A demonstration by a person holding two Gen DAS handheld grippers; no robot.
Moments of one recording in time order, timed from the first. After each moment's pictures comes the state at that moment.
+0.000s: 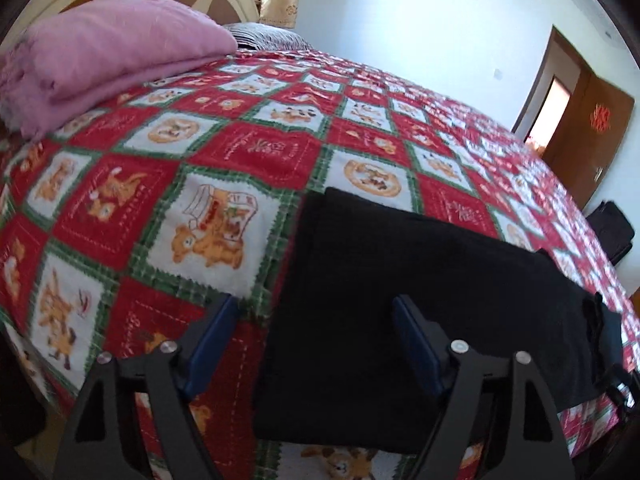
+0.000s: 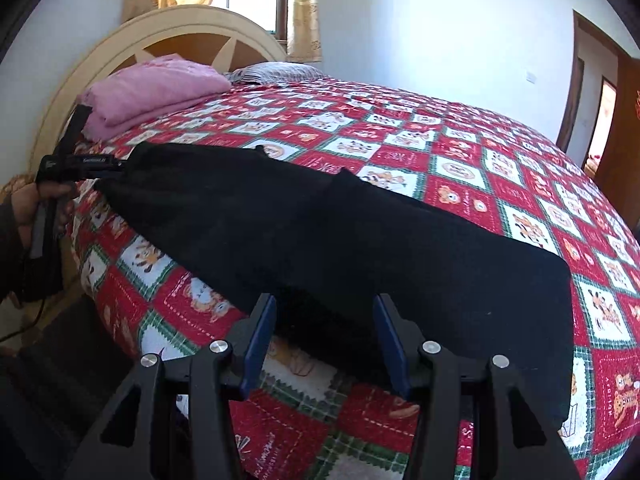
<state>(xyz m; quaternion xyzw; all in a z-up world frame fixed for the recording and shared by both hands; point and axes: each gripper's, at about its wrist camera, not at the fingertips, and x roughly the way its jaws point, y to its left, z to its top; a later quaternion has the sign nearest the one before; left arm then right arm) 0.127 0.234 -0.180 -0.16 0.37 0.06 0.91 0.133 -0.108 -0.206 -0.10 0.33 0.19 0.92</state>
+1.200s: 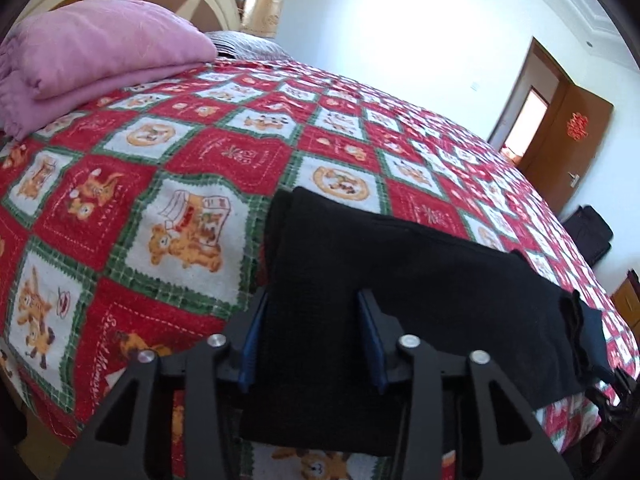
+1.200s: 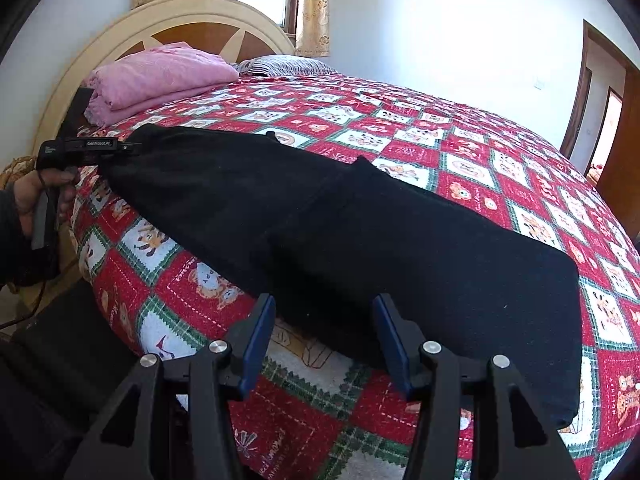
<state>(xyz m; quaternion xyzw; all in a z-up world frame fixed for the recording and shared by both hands) 0.123 0.232 -0.176 -0.17 0.35 0.00 0.92 0.131 -0.099 -0.216 -0.11 0.33 0.19 0.92</state>
